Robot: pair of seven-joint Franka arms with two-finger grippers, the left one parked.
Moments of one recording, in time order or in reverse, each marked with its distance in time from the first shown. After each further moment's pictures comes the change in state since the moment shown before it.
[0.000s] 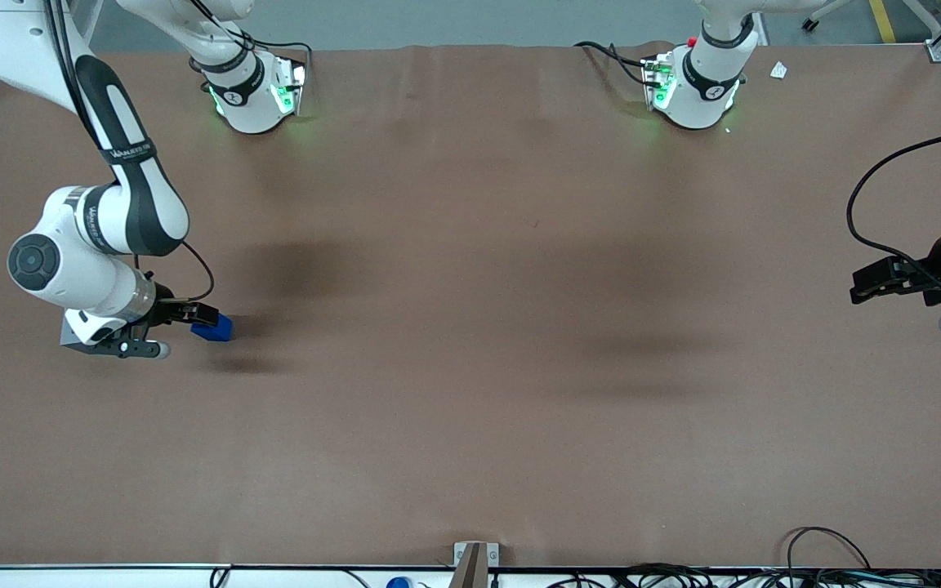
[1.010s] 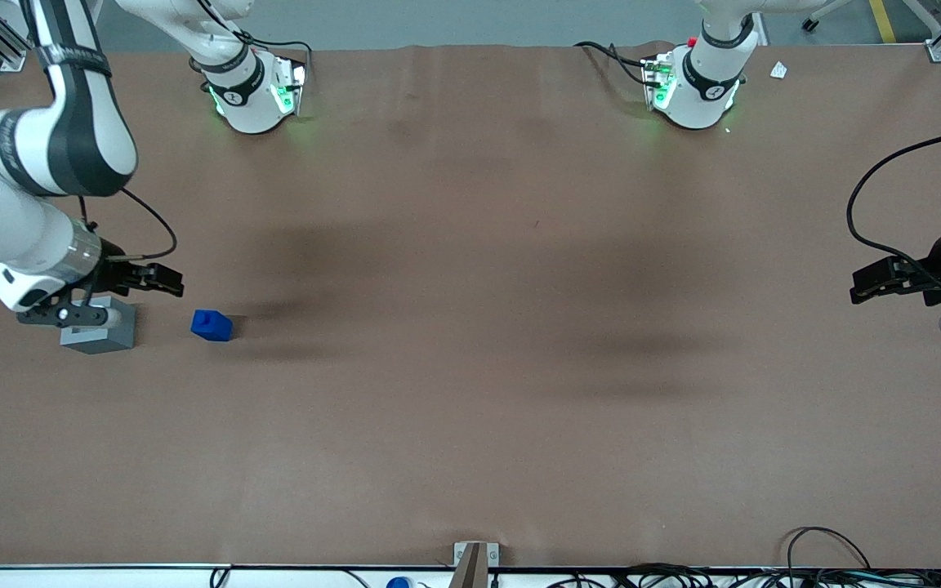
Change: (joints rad) arm 0.024 -0.200 0.006 0.089 0.000 -0.294 0.000
